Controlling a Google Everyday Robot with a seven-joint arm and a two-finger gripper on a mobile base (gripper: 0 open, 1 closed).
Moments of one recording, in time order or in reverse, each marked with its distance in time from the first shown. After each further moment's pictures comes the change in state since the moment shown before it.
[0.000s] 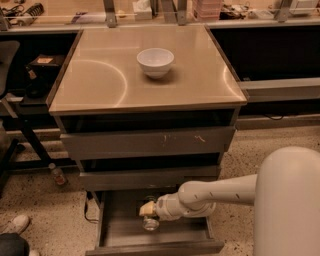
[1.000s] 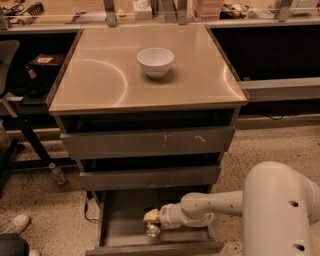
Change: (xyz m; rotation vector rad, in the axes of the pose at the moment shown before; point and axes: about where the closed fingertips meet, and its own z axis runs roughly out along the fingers) arm -0.003 -0.072 0.067 -0.031 -0.002 0.150
